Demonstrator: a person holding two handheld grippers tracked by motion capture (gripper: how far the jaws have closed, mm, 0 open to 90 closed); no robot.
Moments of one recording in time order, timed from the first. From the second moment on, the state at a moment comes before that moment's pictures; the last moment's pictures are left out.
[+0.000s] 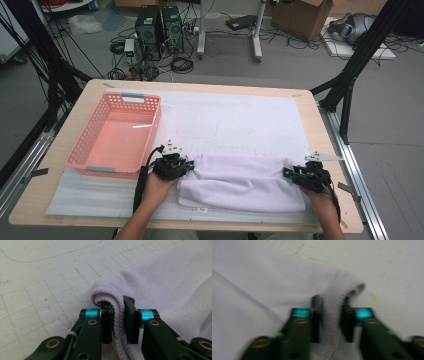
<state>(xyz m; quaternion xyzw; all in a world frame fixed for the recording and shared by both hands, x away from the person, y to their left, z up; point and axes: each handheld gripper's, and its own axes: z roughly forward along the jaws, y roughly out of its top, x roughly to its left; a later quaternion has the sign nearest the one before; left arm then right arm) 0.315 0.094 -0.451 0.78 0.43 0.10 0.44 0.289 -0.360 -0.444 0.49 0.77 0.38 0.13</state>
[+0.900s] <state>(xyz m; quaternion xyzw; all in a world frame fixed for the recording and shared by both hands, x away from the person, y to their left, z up) 0.408 0.087 -0.451 0.72 0.50 0.12 0.46 0.382 -0.356 -0.429 0.54 0.73 0.38 0.19</state>
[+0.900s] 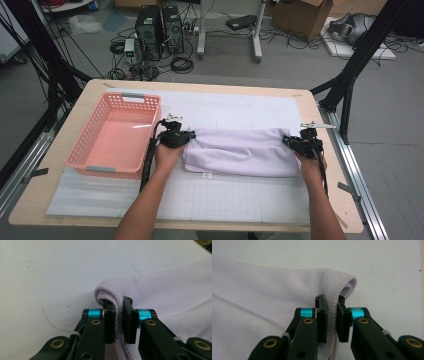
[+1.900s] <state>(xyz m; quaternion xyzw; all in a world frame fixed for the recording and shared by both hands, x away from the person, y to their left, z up) 0.292 0.120 -0.430 0.73 0.41 0.10 0.53 0.267 -0.383 -0.422 0.51 0.72 0.45 0.15</state>
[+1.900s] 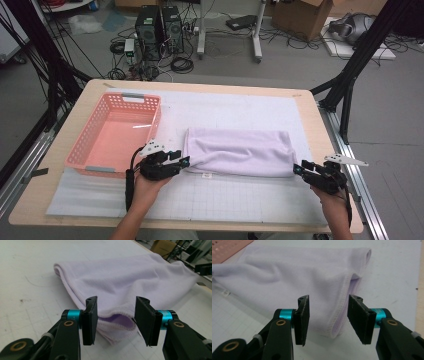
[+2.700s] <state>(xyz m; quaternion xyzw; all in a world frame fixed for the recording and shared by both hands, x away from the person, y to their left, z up) 0.293 0.122 -0.436 0.73 0.40 0.06 0.55 0.265 -0.388 -0.416 0.50 0.70 0.47 0.19</state>
